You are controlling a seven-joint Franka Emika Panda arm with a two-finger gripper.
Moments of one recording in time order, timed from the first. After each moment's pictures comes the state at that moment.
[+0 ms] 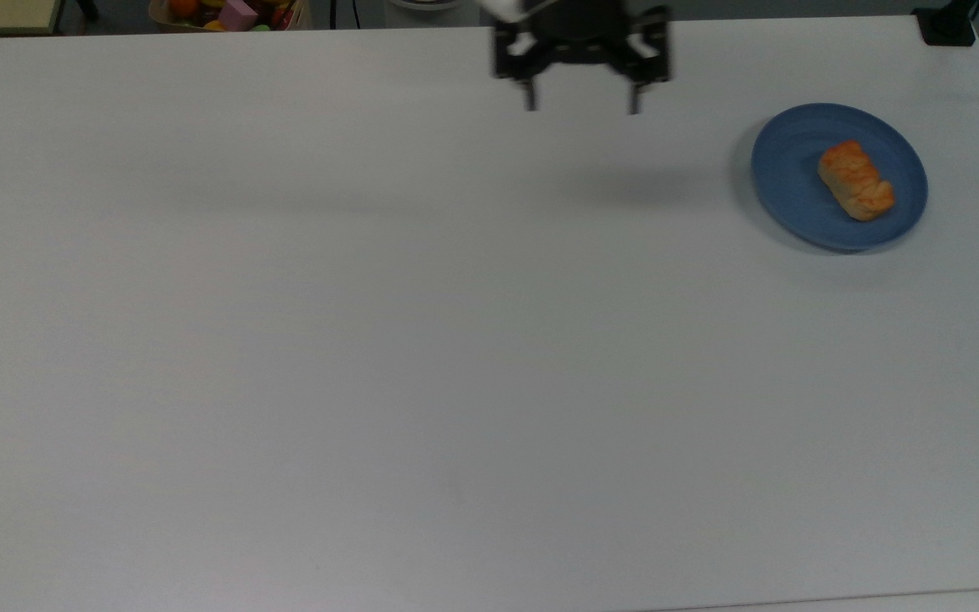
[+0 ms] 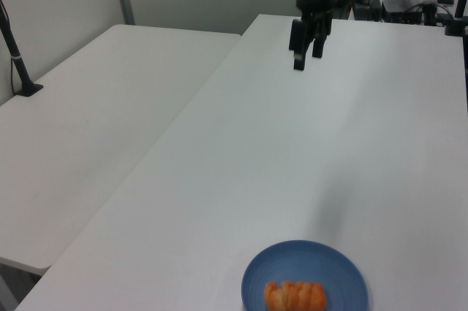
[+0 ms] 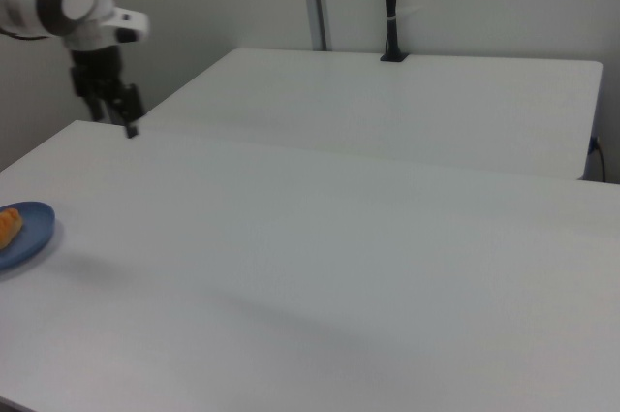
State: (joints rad) arm 0.30 0.23 0.05 -1.43 0.12 1.74 0.41
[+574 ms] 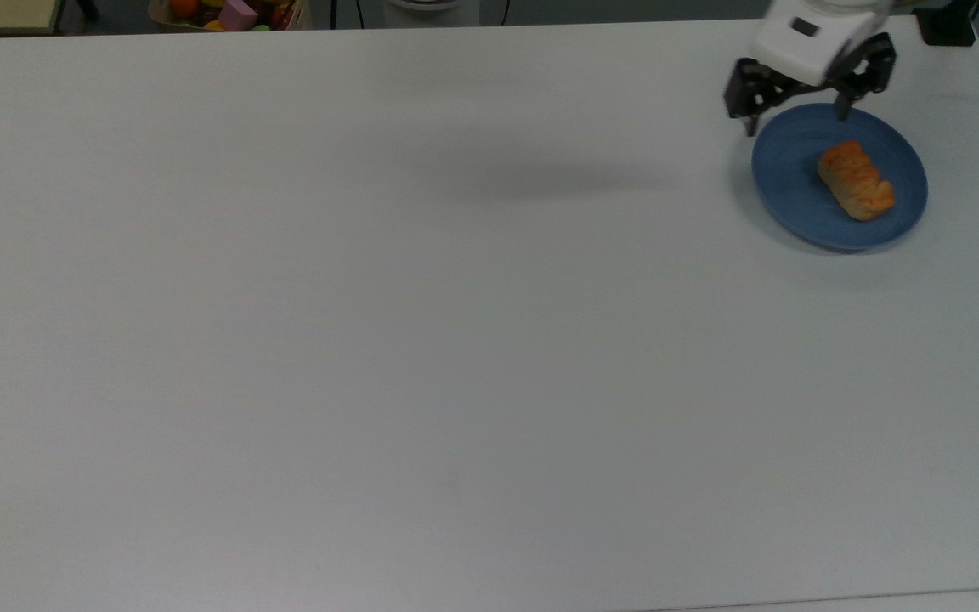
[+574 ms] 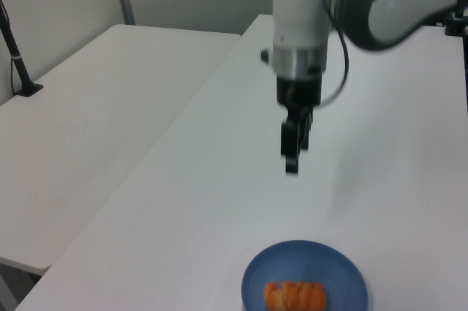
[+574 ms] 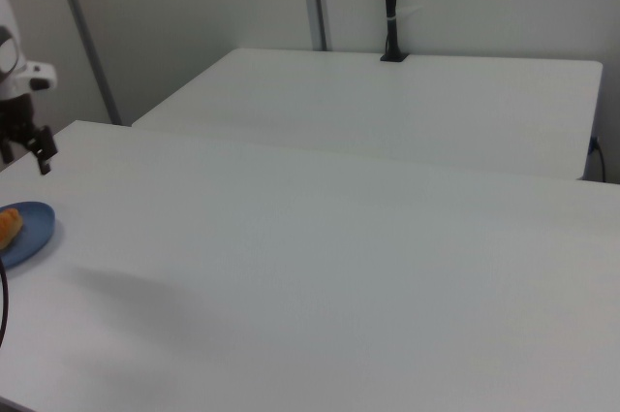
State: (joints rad) arm 0.58 0.46 0.11 -1.33 0.11 1.85 0.47
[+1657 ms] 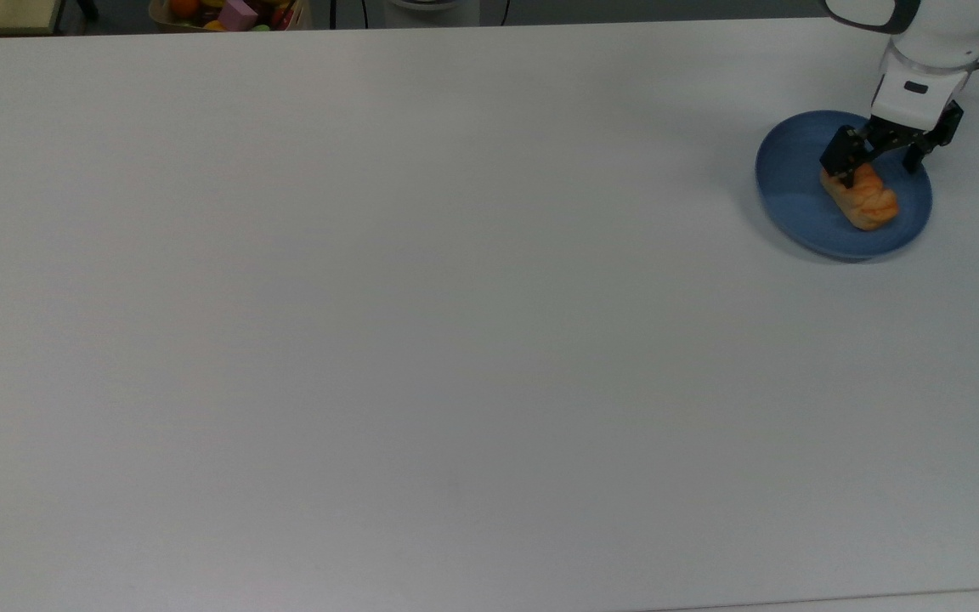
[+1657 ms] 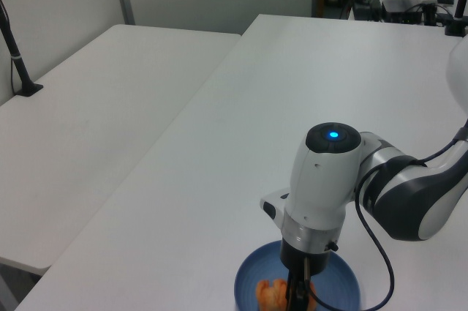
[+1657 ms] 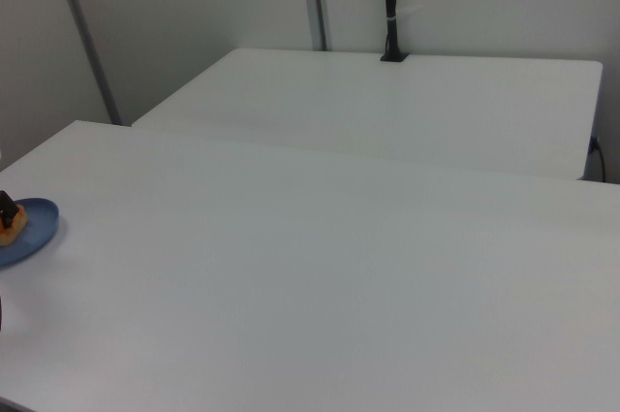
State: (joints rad) arm 0.82 0.76 0.13 -1.28 -0.13 2.23 0.65
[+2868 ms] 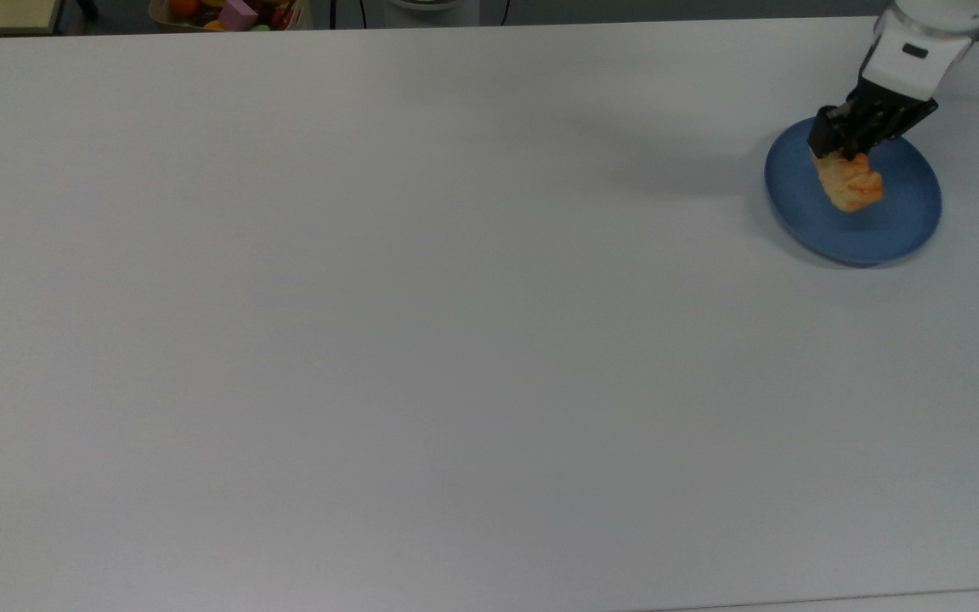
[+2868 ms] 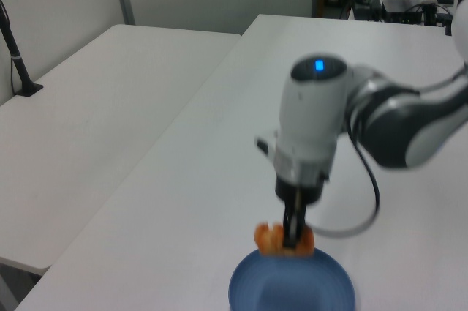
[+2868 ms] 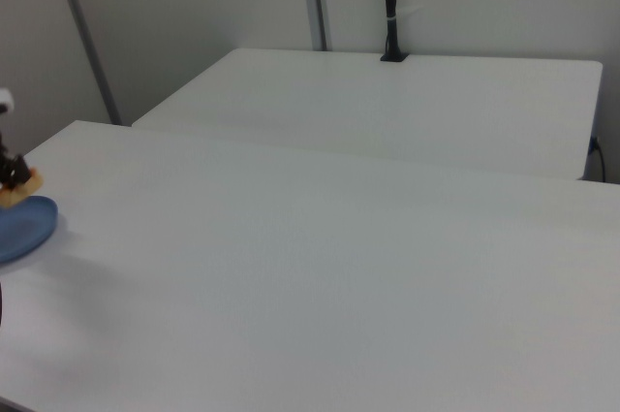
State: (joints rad) arm 0.73 0.62 0.13 -1.24 -0.14 1.96 0.61
